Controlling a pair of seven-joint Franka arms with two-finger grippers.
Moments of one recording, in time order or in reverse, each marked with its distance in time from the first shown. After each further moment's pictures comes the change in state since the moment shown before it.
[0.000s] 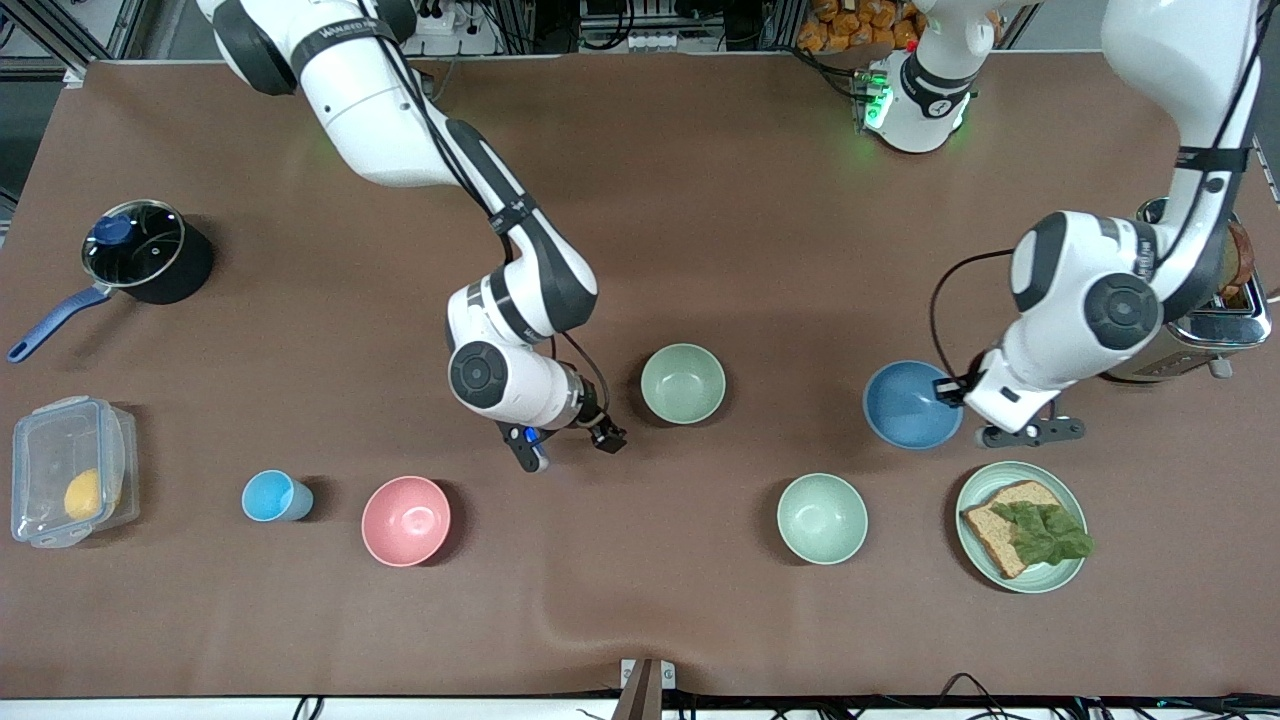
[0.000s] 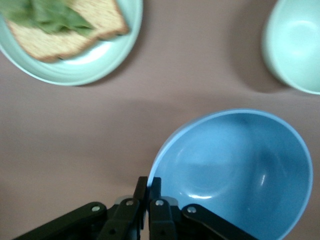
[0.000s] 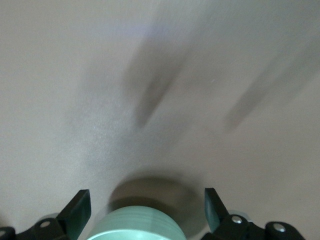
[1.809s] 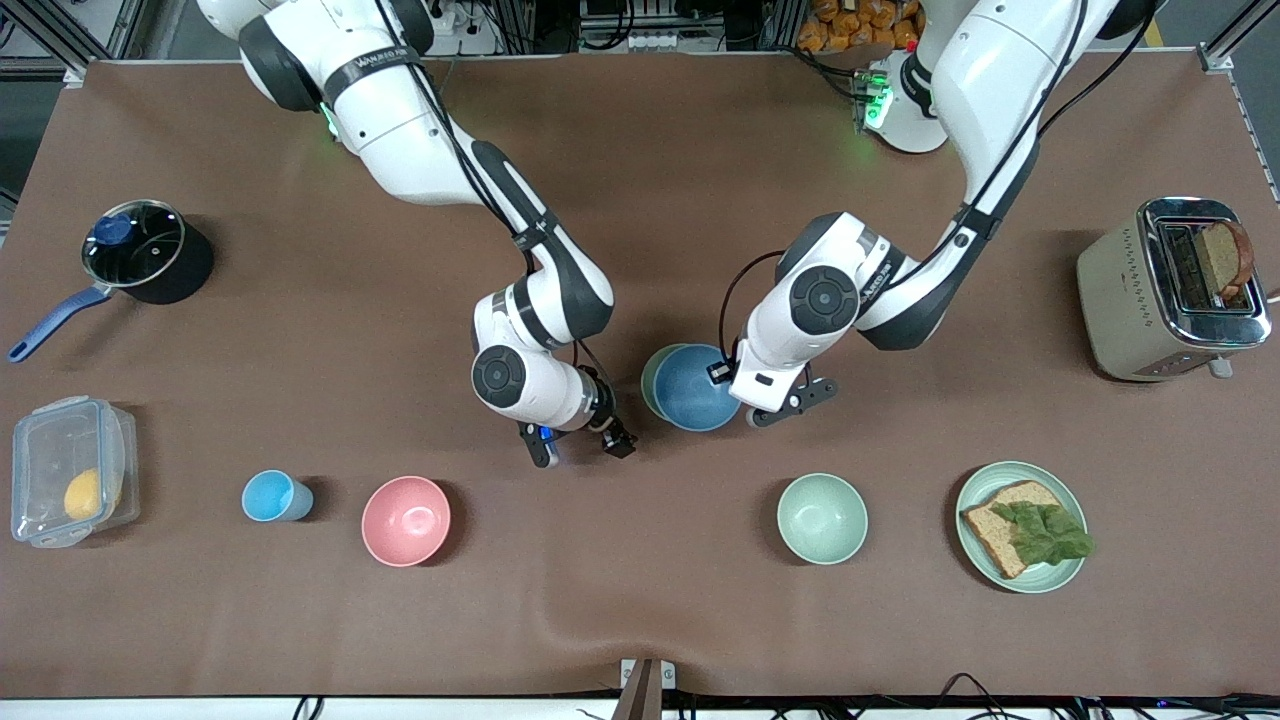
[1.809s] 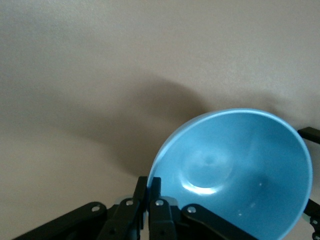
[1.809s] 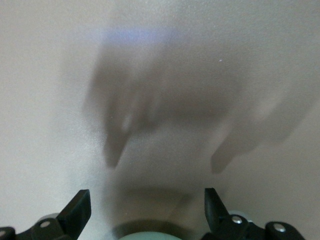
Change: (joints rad) left arm -0.302 0.257 -0.146 0.225 -0.010 0.000 -0.669; right arm 0.020 0.061 -0.006 -0.007 0.060 0.091 0.076
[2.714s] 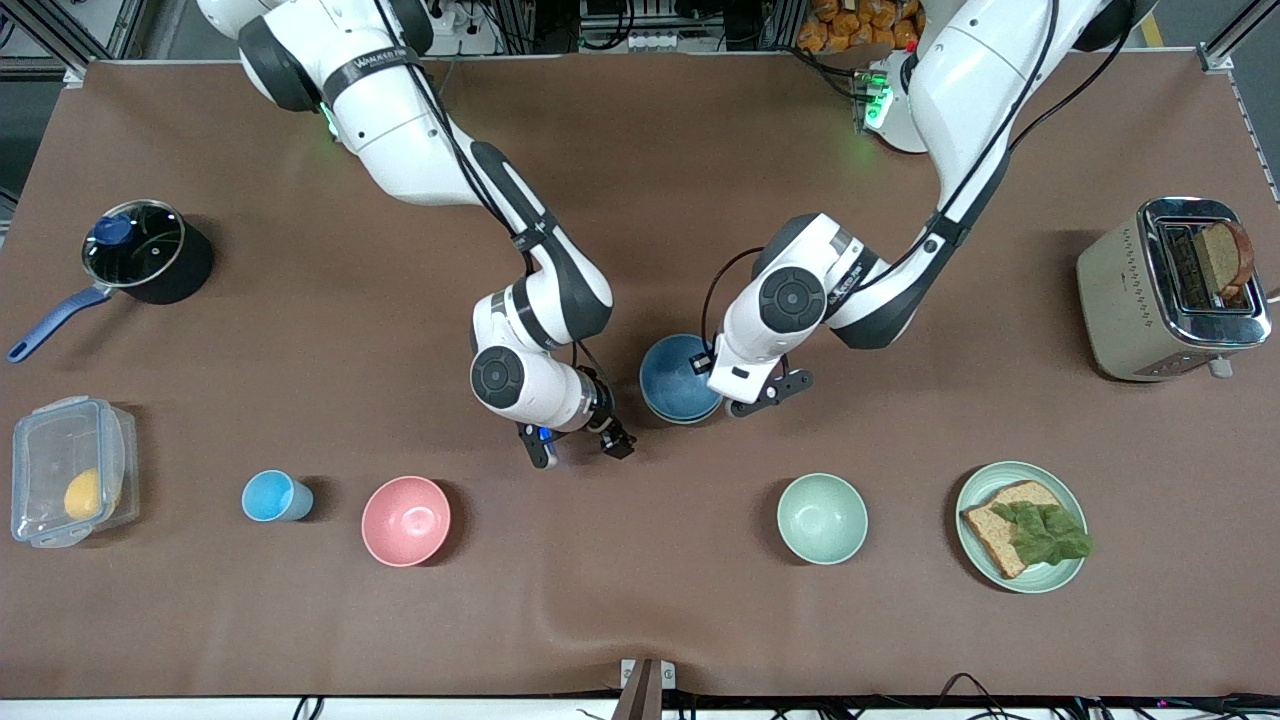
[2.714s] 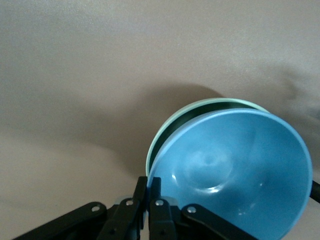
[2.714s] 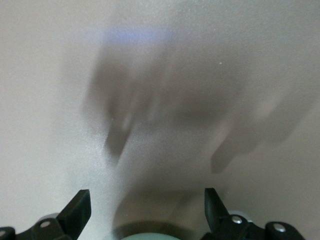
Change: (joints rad) left arm -0.039 0.041 0.003 0.000 0.000 0.002 -0.042; right arm -0.002 0.000 0.000 0.000 0.000 0.000 0.000
